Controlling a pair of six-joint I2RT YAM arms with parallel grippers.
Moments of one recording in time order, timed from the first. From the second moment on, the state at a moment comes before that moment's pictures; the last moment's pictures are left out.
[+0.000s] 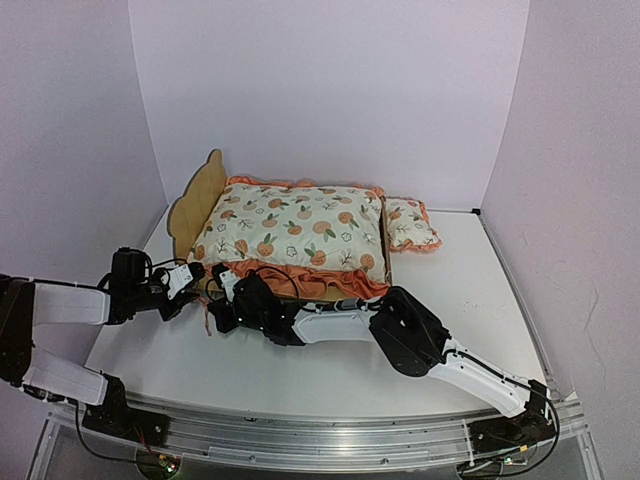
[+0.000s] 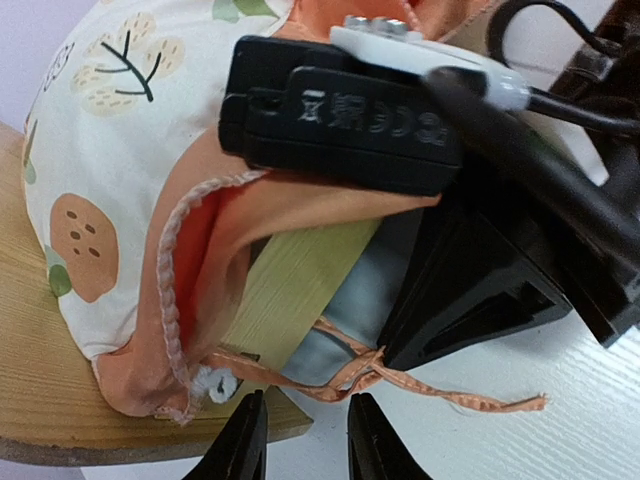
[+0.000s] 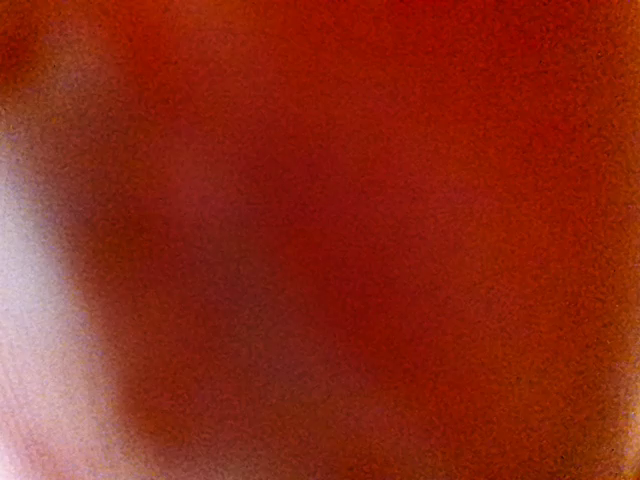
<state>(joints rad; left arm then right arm) -0.15 1.26 0.41 0.22 0.39 0.85 1.11 2.85 2.27 0.24 0.00 0.39</state>
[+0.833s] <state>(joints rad) -0.15 1.29 0.51 0.08 0.41 0.66 1.11 2.87 2.41 0.18 0.03 0.37</state>
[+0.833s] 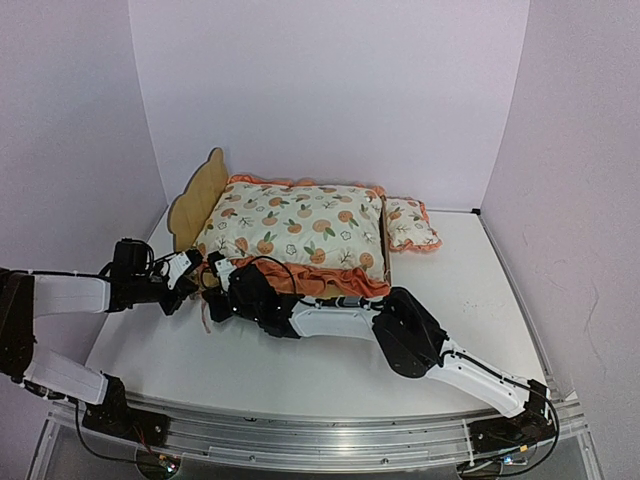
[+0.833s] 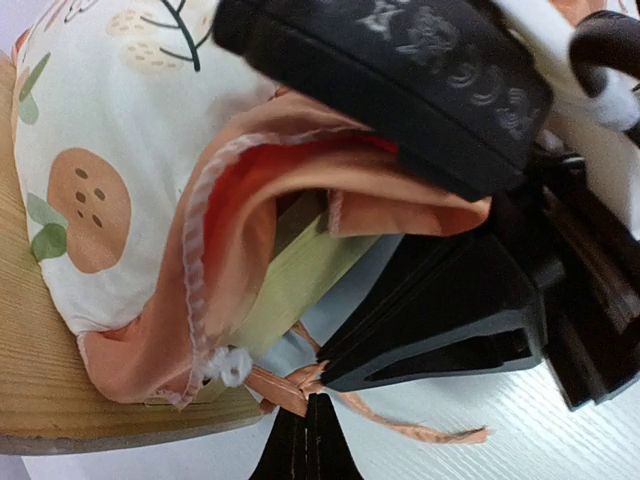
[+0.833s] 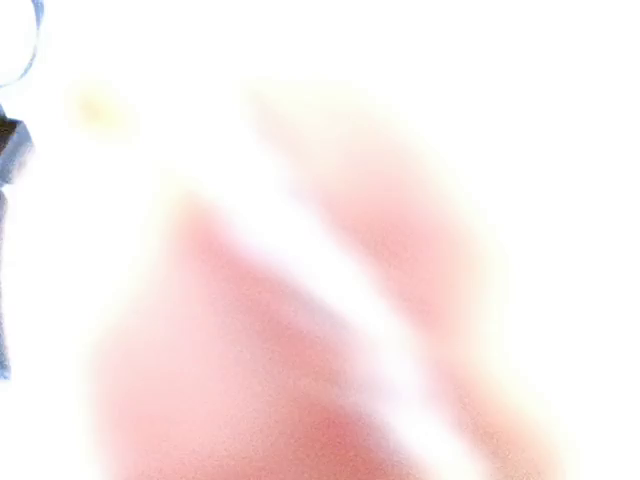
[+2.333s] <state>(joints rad) -0.15 1.23 0.57 -0.25 0.43 0.94 1.09 2.91 2.38 0.27 -0.16 0.32</state>
